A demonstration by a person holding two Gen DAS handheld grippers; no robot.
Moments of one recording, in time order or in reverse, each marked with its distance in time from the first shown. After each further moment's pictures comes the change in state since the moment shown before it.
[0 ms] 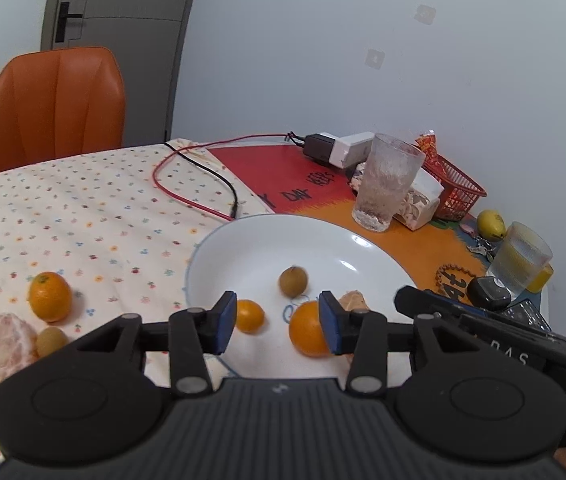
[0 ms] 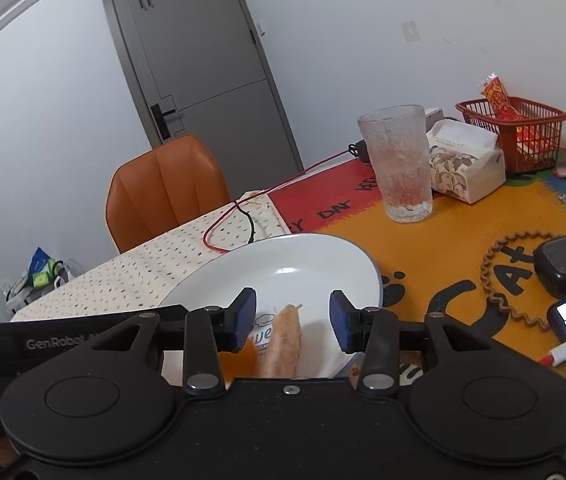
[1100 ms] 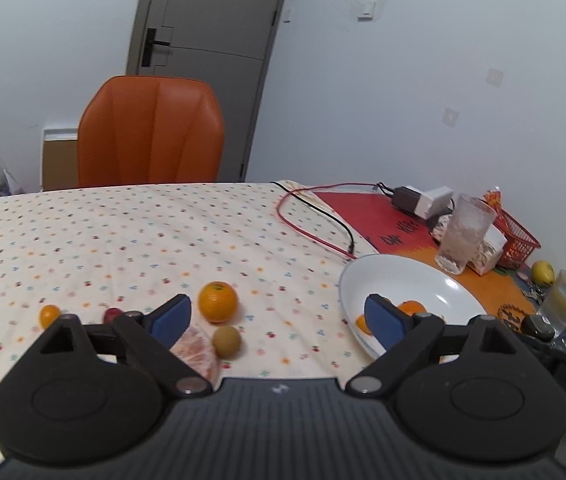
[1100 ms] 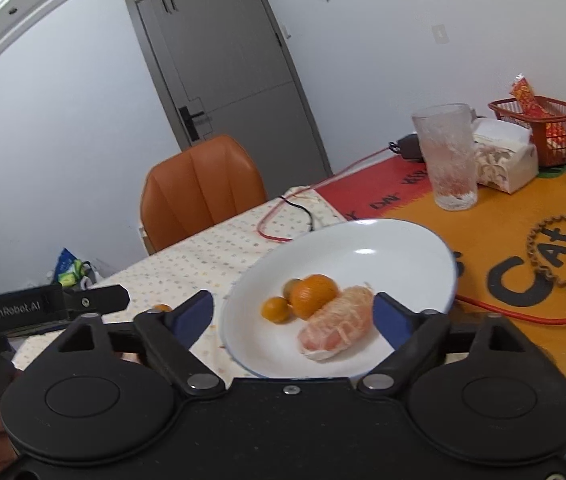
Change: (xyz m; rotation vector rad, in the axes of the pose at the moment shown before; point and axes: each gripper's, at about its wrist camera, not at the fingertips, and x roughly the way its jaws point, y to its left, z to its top) left arm -0.086 0.077 -0.009 -0.100 -0.123 0.182; right arm -0.020 0.051 -0.016 0.002 -0.014 0.083
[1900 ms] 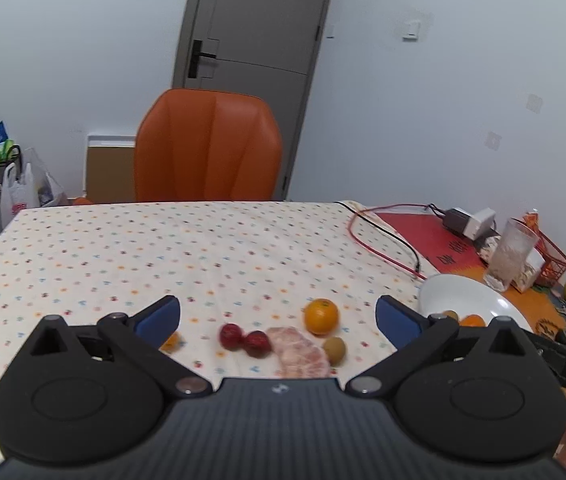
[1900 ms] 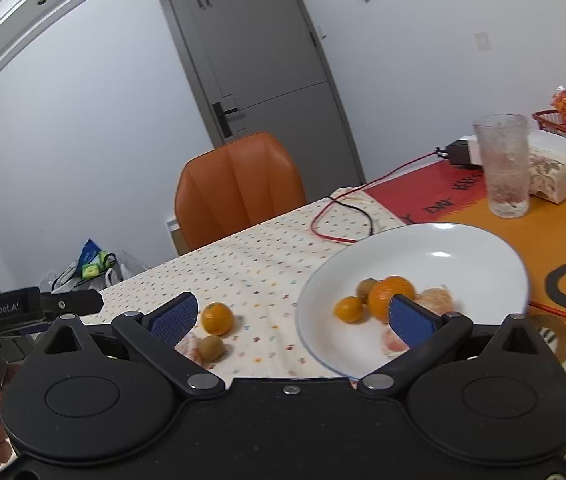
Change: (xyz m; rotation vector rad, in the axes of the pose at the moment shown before) left arm -0.041 0.074 0.015 -0.030 -0.033 0.103; right arm 0.006 0.051 -0.001 -0.051 0.008 0.068
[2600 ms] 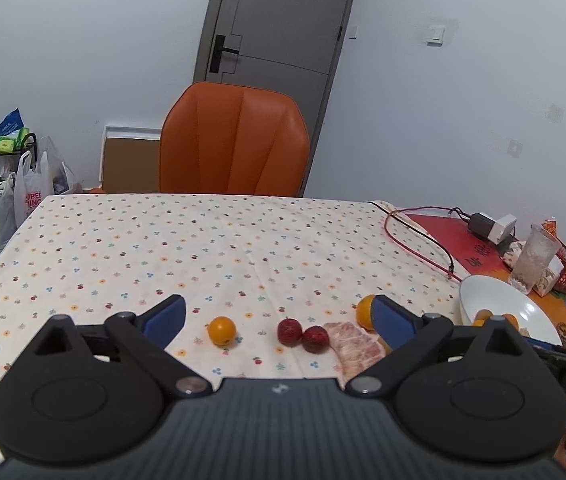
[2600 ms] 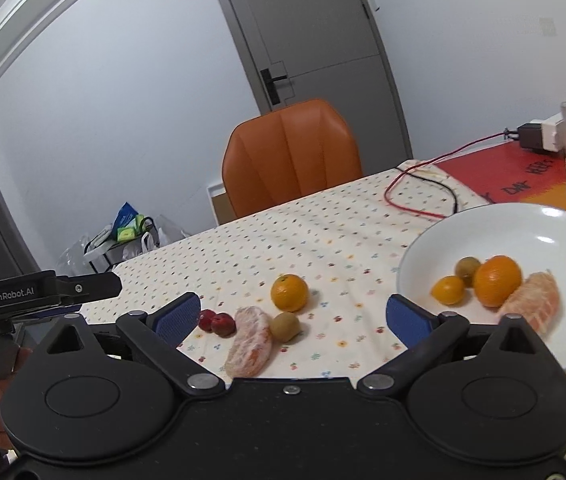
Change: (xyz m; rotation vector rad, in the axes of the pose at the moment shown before) left arm 0.004 0.051 -0.005 -0.040 0.006 0.024; right arm 0.038 0.053 -0.010 -0.061 0.097 0.116
